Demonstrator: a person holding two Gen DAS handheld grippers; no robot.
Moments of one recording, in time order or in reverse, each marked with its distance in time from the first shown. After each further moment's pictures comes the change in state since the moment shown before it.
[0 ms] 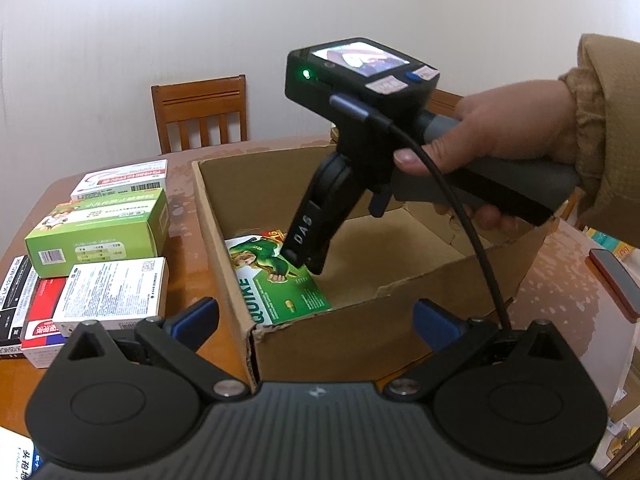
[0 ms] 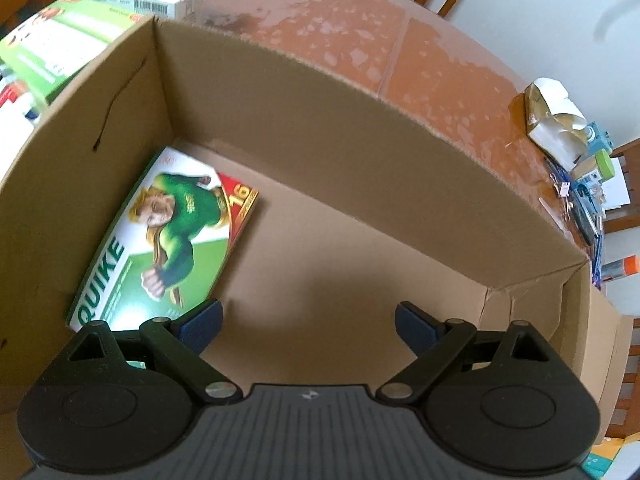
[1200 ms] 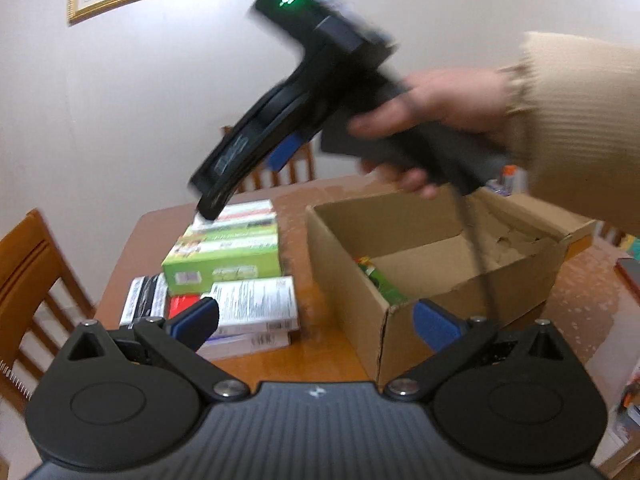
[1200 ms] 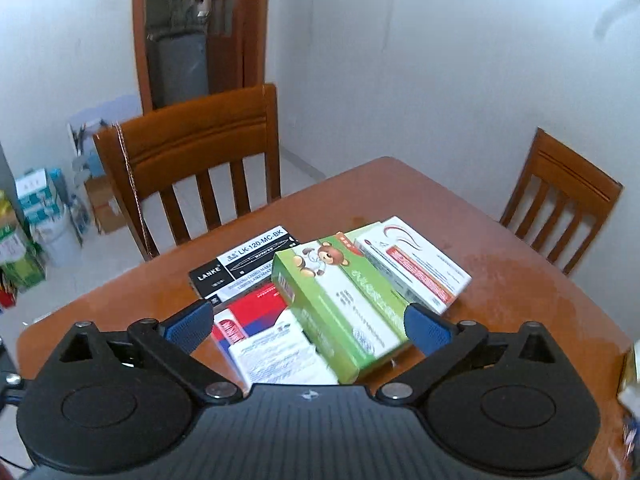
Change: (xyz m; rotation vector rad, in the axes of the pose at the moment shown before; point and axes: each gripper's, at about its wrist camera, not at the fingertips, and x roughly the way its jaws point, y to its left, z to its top) left arm -0.106 0.043 0.004 0.027 -0.106 0.172; right arm -0.156 0.147 0.019 -0.375 -0.552 0.342
